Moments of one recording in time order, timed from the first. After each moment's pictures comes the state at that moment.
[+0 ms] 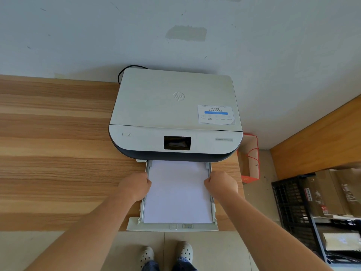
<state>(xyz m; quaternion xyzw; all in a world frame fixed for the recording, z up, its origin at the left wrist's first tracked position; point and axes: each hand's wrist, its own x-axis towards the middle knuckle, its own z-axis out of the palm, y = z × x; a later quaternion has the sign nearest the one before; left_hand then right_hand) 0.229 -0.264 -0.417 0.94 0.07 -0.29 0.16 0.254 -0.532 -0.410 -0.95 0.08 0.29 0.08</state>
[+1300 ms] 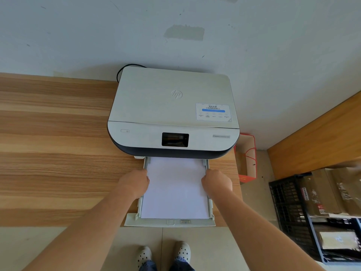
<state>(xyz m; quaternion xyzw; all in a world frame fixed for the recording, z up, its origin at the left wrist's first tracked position) 0.227 -0.267 -0.429 0.95 0.03 -0.28 0.10 0.247 -0.527 -0.417 -0.95 0.08 0.29 0.04</state>
